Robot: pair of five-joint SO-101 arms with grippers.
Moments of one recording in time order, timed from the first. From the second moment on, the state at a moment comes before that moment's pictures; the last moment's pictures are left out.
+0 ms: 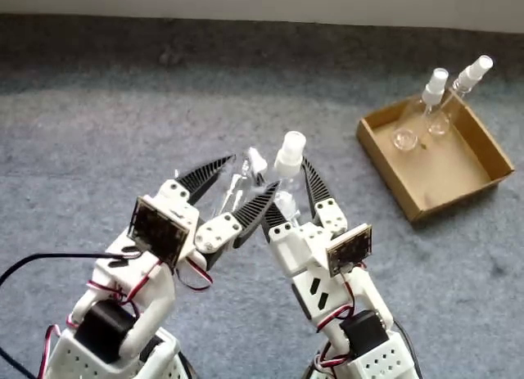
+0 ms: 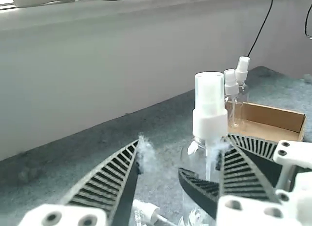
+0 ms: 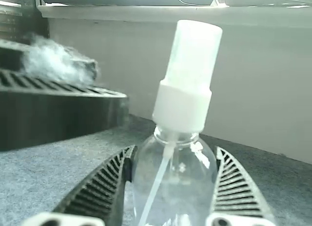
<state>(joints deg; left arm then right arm) 26.9 -88.1 64.9 36.4 -0.4 -31.5 -104.2 95.5 9.8 3.1</state>
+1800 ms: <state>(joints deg) 15.0 -103.6 90.6 59.5 -0.4 23.0 -60.0 76.0 -11.0 3.1</state>
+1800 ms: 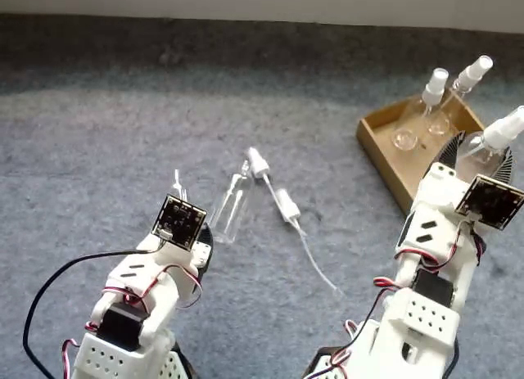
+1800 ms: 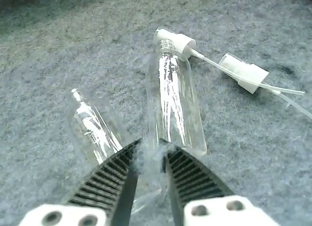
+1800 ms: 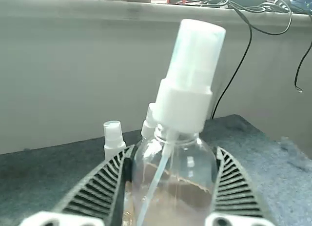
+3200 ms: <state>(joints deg) 15.0 -103.6 95.9 51.6 -0.4 28.0 13.3 31.6 -33.7 -6.6</state>
